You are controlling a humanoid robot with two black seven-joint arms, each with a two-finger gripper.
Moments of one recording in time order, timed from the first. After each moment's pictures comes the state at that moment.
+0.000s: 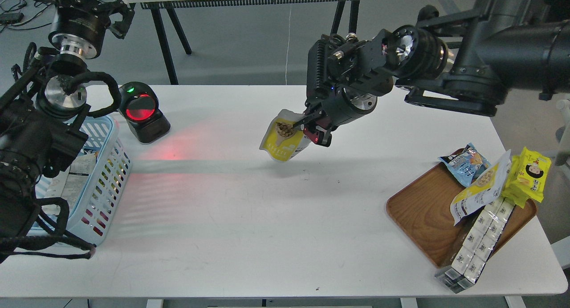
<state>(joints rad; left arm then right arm) -1.02 0.28 -0.91 -0.33 -0.14 -0.49 -0.27 1.84 -0.11 -0.70 1.06 -1.62 0.07 0.49</state>
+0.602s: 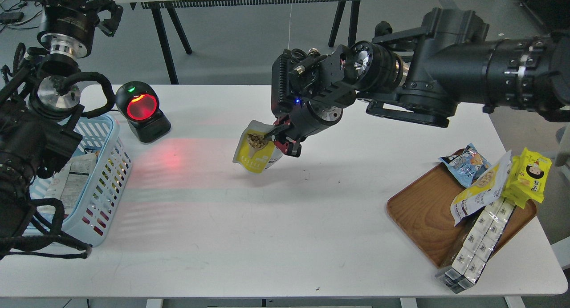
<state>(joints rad) -1.01 0.29 -0.91 -0.32 -0.14 -0.49 -0.31 1.80 0.00 -0.70 0.97 -1.57 0.07 0.49</state>
